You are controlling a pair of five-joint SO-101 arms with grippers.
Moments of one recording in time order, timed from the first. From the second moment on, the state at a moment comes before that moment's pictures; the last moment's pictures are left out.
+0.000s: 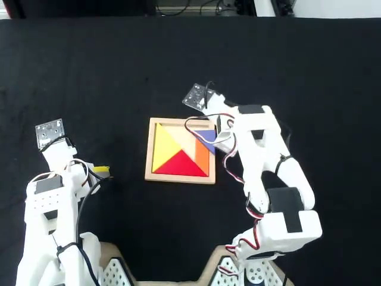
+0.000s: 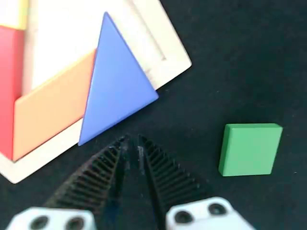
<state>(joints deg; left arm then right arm) -21.8 -41.9 73.4 44.8 1.1 -5.2 4.8 28.2 52.3 51.9</state>
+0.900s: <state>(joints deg) -21.8 -41.9 73.4 44.8 1.1 -15.4 1.9 28.5 46.7 49.5</state>
